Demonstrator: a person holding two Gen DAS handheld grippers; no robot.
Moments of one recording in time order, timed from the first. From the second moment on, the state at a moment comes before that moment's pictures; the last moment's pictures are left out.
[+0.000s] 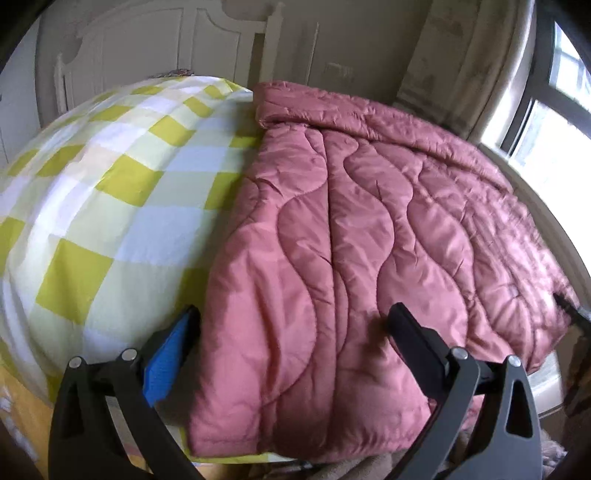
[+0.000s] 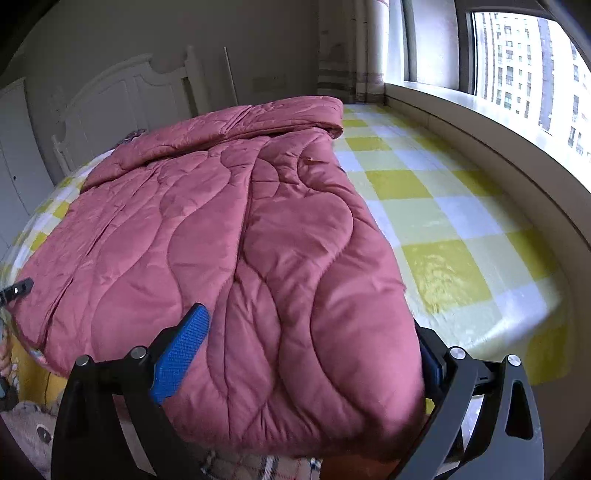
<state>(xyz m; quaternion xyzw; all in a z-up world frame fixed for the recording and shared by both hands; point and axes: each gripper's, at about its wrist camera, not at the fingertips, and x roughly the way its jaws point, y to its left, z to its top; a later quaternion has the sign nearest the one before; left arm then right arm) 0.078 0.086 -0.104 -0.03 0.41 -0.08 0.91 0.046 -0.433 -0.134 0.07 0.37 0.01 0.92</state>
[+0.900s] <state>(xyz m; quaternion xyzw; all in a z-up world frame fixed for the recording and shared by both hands) 0.072 0.071 -0.107 0.02 0.41 -0.08 0.91 0.040 -0.440 -0.131 0.08 0.36 0.05 0.93</state>
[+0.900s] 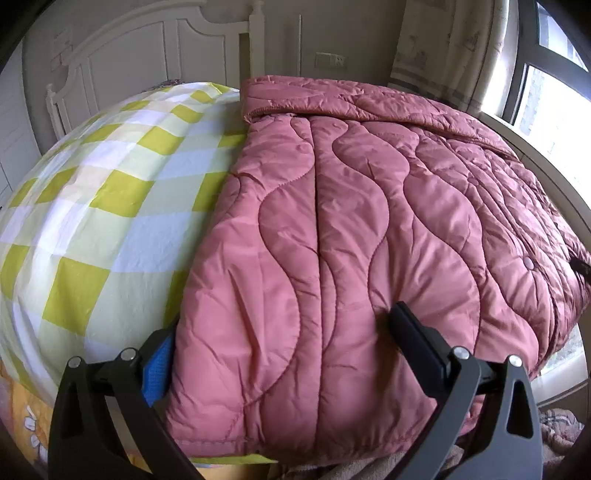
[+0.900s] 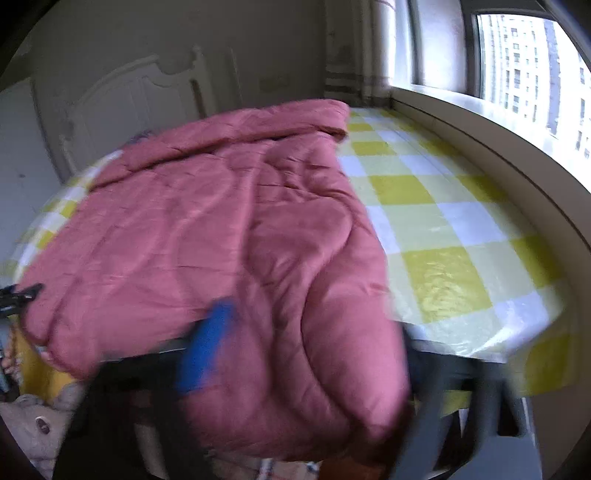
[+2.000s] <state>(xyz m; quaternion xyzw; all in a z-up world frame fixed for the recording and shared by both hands) 0.136 0.163 0.072 -0.26 0.26 -0.25 0.90 0.120 -0.479 0.077 0.28 0.22 0.12 0.93</state>
